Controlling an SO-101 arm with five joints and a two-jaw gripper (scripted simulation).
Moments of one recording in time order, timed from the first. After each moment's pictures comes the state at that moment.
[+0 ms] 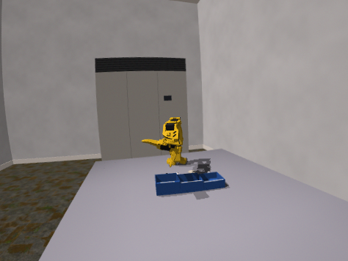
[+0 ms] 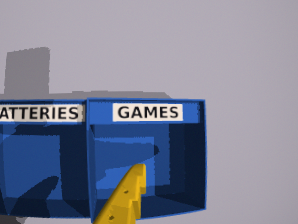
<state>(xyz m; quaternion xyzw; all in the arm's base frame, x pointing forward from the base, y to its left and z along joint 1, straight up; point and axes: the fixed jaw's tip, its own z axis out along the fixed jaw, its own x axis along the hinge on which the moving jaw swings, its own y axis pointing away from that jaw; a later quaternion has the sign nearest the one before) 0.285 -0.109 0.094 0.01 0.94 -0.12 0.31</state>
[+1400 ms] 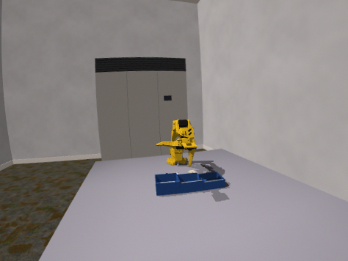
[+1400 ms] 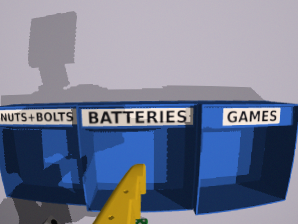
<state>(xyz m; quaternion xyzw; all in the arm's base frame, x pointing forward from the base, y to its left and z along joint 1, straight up) 0.307 -0.045 0.093 0.04 0.97 -0.03 0.22</state>
